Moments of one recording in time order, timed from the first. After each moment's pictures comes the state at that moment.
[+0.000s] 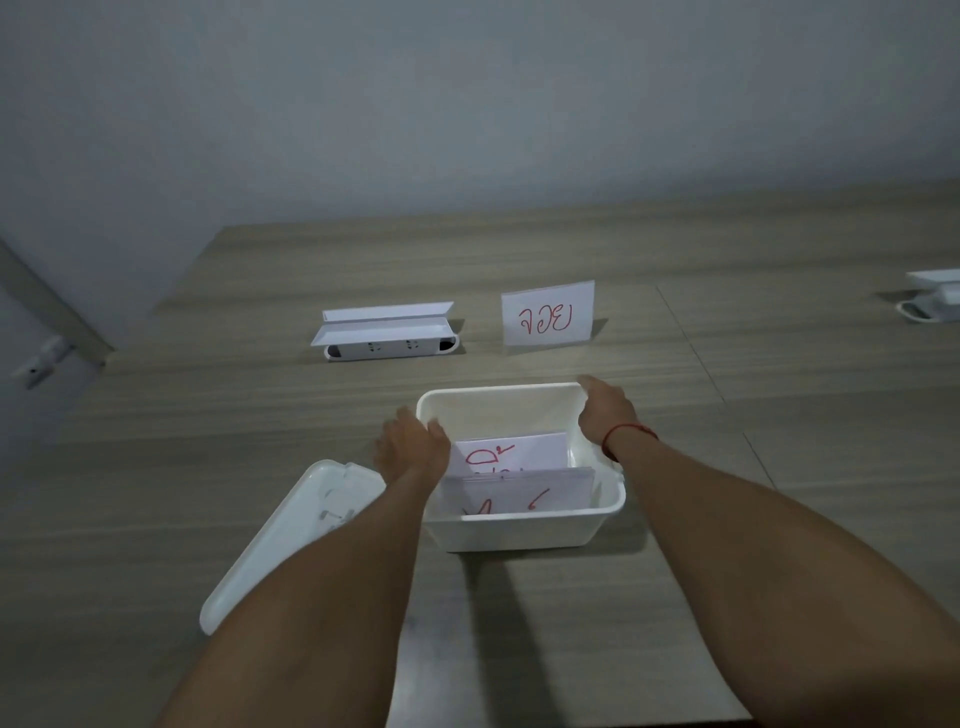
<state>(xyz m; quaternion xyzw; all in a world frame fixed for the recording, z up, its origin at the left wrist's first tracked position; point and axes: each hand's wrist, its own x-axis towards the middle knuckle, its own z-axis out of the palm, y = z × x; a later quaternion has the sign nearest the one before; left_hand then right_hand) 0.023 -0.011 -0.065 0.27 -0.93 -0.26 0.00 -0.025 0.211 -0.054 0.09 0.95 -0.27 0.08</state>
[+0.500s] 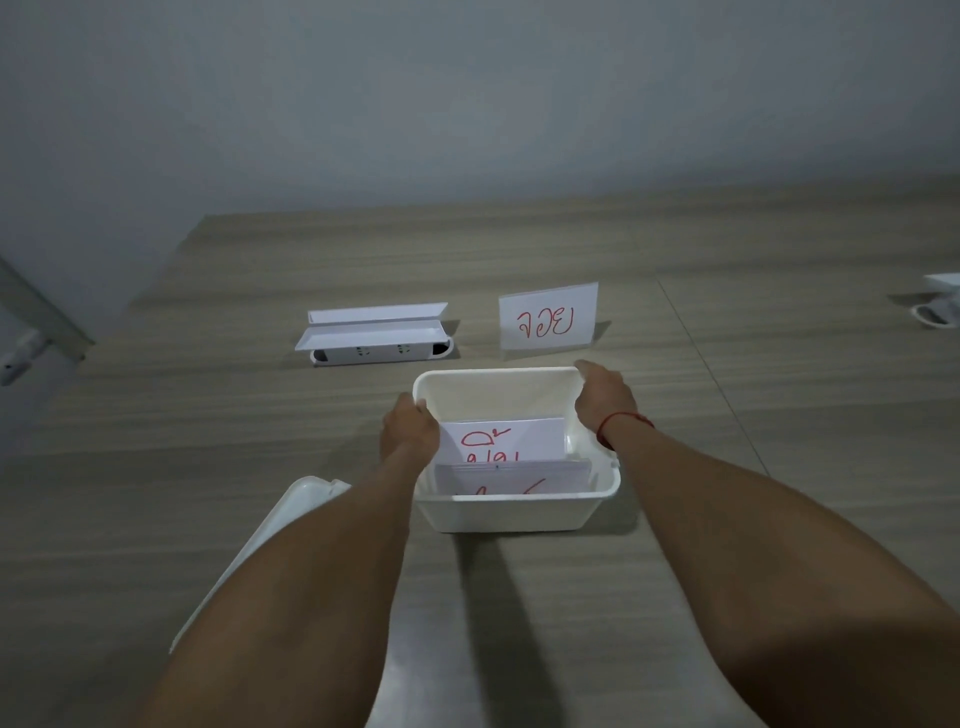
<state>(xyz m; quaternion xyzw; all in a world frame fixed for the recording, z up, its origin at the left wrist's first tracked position) -0.038 -0.016 -0.069 0.27 -0.90 -0.34 -0.02 -0.073 0.205 -0.053 0.09 0.96 -0.26 0.04</state>
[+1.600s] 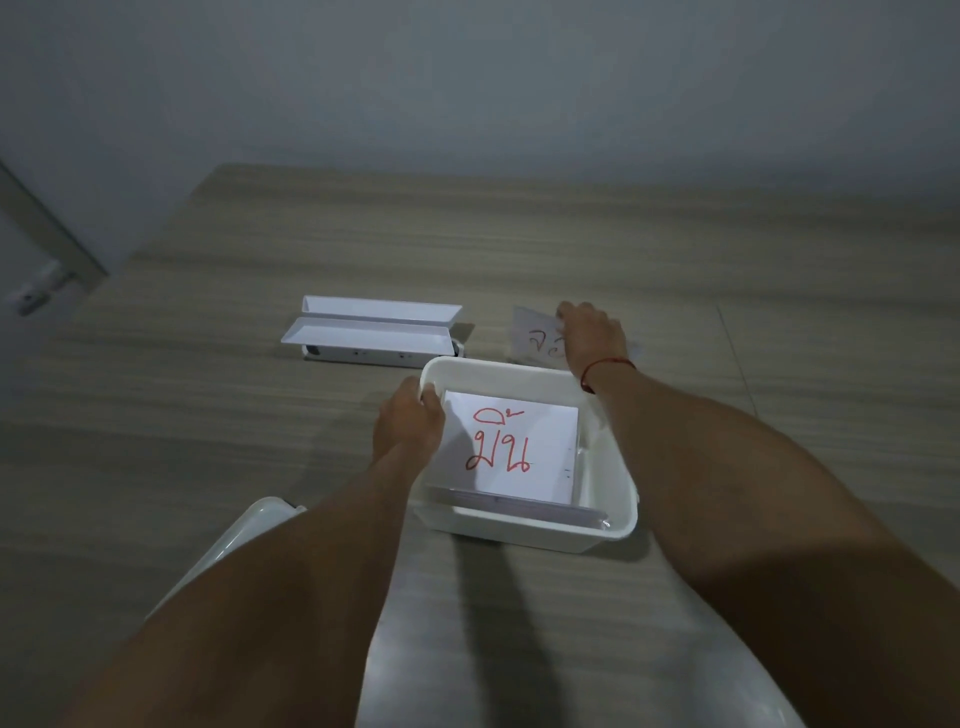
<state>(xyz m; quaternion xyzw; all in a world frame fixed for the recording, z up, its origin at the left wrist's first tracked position) -0.120 -0.011 -0.086 0.27 -0.90 -0.33 0.05 -0.252 0.178 -0.064 -0.09 0.99 -0.06 -0.02</state>
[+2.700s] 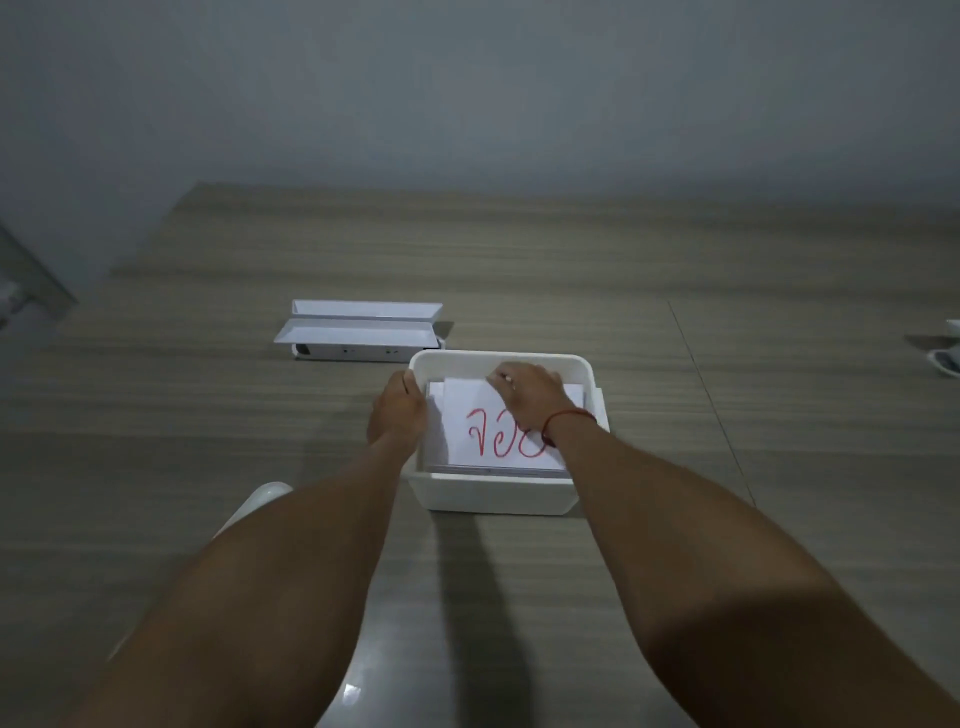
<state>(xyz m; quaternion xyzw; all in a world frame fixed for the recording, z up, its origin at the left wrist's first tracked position) -0.095 -0.011 -0.081 0.27 -0.87 -0.41 0.03 -0.136 0.156 -0.059 -0.12 0.97 -0.21 0.07</state>
